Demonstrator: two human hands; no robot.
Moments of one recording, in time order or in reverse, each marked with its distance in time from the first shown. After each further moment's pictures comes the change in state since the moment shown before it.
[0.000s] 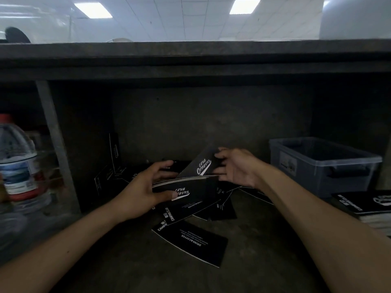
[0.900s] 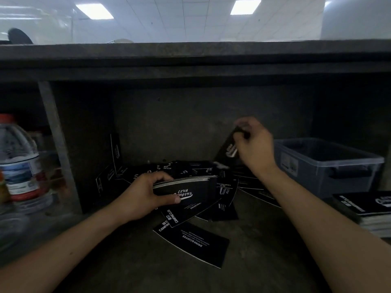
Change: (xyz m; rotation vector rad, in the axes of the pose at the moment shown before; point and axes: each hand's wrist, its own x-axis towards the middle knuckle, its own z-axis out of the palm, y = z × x) left_hand 0.001 -0.006 -0.001 0.122 0.019 0.012; right_hand -0.017 -0.021 -0.009 -0.875 0.726 -0.916
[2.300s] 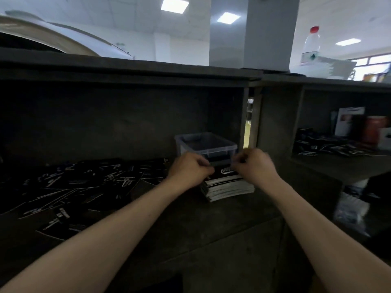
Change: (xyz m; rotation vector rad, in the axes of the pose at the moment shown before) left_hand 0.058 0.237 0.224 -0.105 -0.142 0.008; right_hand -0.061 0.051 -0.271 -0.515 -0.255 0.434
